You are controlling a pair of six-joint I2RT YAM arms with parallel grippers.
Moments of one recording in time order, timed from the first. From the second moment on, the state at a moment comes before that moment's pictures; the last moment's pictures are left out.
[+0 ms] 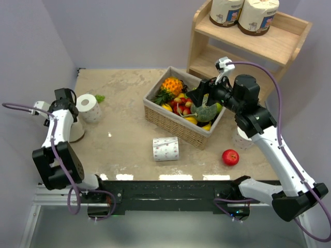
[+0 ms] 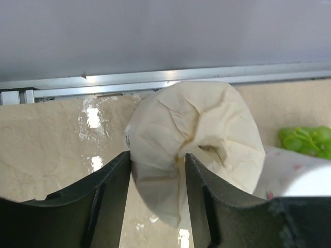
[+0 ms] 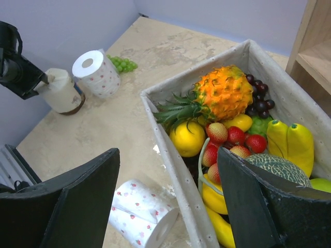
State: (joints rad) left arm 0.35 1.48 1.11 -0.70 -0.69 -1.03; right arm 0.44 1.13 1.31 -0.37 -0.25 0.22
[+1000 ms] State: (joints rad) left arm 0.25 1.34 1.04 -0.42 -0.43 -0.26; right arm 0.44 1.11 1.31 -0.38 -0.27 0.22
